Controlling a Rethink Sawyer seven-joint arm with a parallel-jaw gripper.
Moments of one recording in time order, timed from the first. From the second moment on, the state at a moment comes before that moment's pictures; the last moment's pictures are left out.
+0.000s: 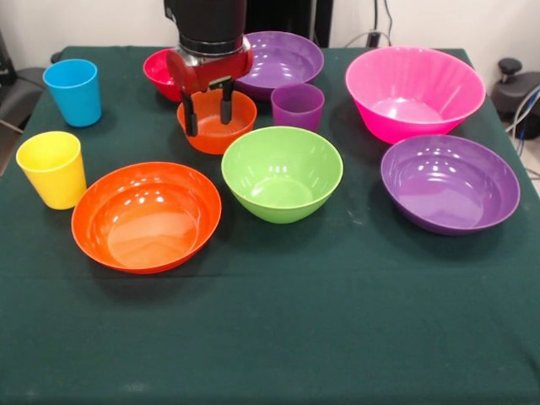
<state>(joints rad) -0.78 -0.60 0.62 1.77 -0.96 0.63 1.48</state>
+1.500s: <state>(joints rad) -0.81 -0.55 0.69 1.70 -0.97 0.63 1.48</state>
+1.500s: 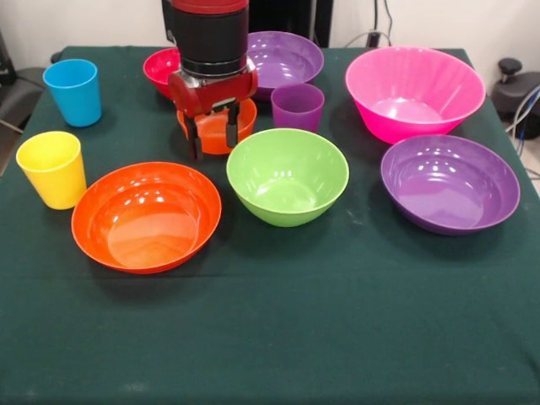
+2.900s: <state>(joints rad) -0.93 -0.60 0.71 1.65 -0.97 0.70 1.27</state>
